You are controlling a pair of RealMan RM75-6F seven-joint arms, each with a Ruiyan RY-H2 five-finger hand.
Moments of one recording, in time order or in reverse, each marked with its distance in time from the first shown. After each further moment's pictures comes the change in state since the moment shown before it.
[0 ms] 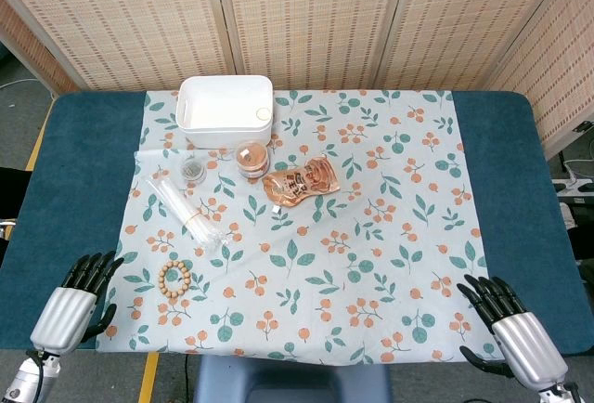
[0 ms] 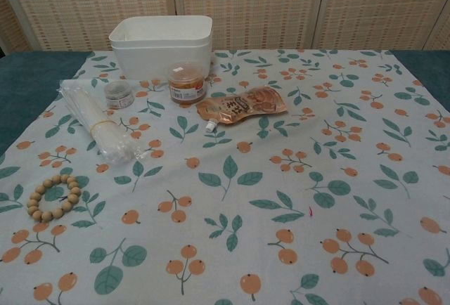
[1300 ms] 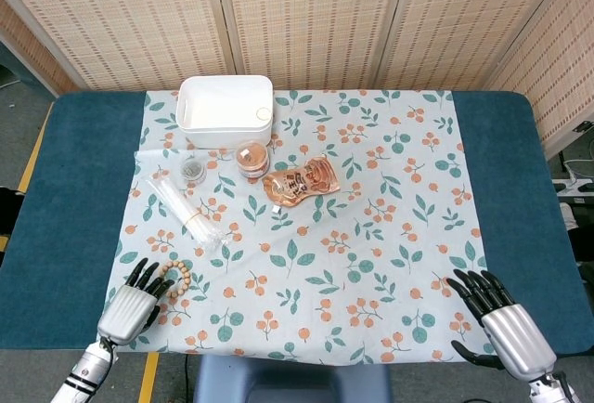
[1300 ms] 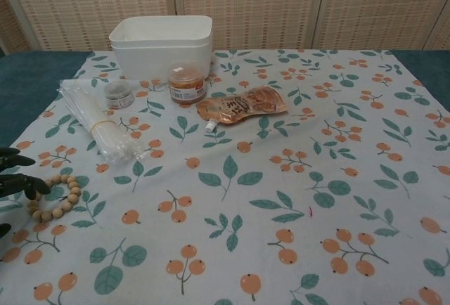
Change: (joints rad) left arm -0.166 -0.114 0.133 0.270 0.074 -0.011 0.392; right arm 0.041 0.011 0.007 -0.037 0.008 -0.042 -0.016
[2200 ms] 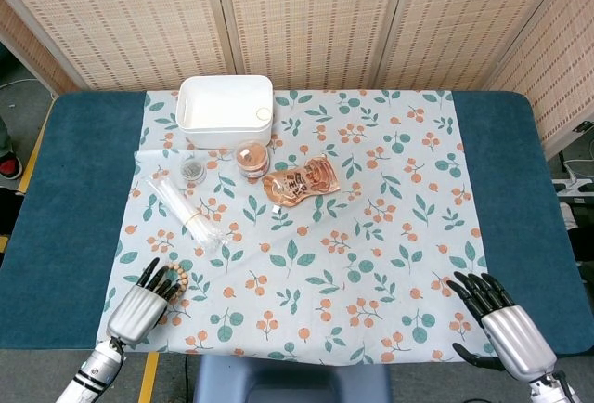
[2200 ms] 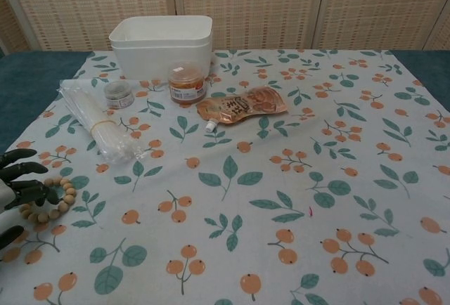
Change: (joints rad) left arm -0.055 -0.012 0.002 0.096 -0.016 -0.087 0.160; right arm 0.007 0.020 -0.010 -0.020 0.019 -0.030 0.003
